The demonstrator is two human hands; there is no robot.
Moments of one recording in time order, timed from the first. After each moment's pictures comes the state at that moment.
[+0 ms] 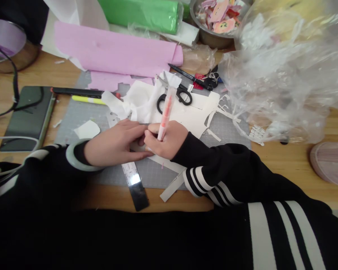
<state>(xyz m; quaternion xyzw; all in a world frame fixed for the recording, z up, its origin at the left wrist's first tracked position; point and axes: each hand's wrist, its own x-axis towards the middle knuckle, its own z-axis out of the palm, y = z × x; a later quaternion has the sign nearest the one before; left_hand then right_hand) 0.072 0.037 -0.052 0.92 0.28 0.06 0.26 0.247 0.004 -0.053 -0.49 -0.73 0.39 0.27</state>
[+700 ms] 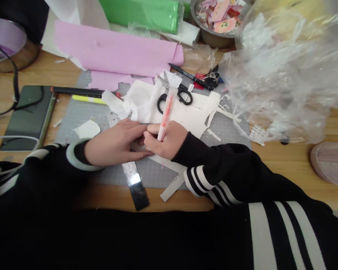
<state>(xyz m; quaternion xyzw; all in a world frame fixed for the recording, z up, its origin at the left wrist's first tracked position) 0.071 0.037 -0.054 0.92 0.27 0.06 0.26 0.247 0.005 -0.050 -0.48 -0.74 0.40 0.25</state>
